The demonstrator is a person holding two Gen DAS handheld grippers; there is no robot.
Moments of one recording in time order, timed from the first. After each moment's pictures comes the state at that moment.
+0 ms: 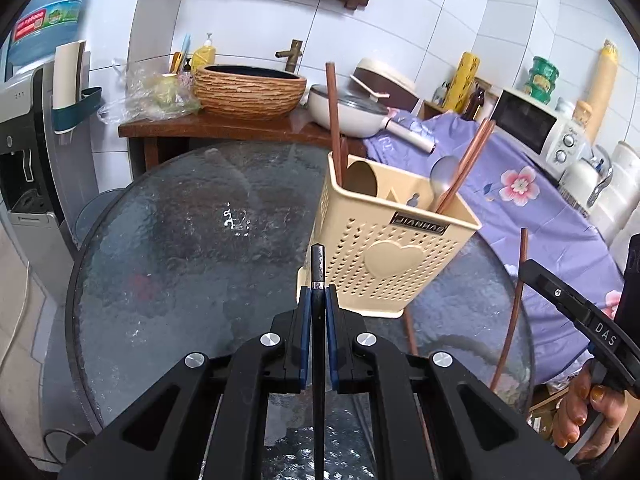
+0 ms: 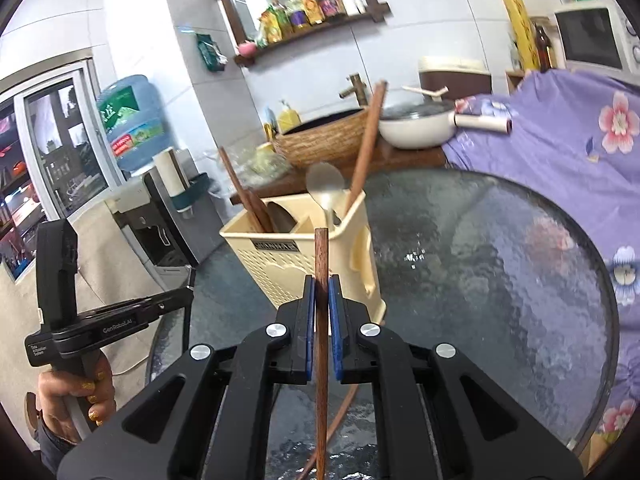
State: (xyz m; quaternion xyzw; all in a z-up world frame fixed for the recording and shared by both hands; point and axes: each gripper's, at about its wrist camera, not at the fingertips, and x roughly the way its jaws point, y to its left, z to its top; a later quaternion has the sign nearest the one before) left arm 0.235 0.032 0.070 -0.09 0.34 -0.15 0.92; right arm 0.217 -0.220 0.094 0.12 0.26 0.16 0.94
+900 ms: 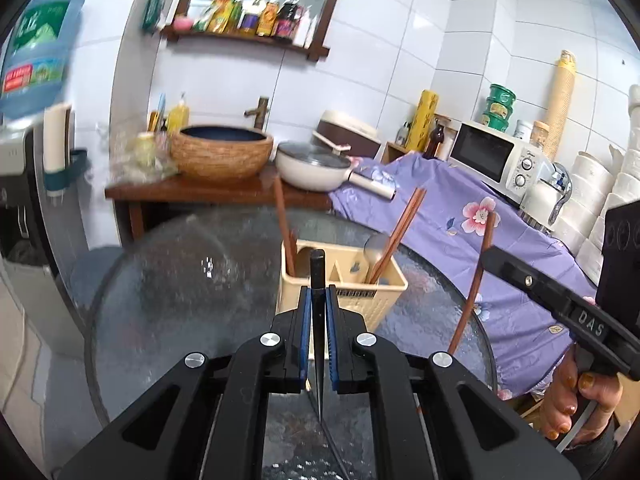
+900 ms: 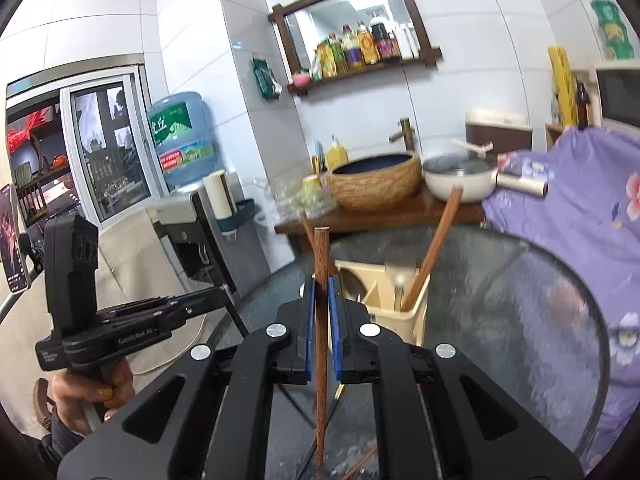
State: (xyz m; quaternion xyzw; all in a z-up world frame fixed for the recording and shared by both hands) left arm 0.196 0.032 0.149 -0.07 0.26 -0.19 0.95; right arm 0.196 -0.194 0.182 0.09 0.19 0.22 0.95
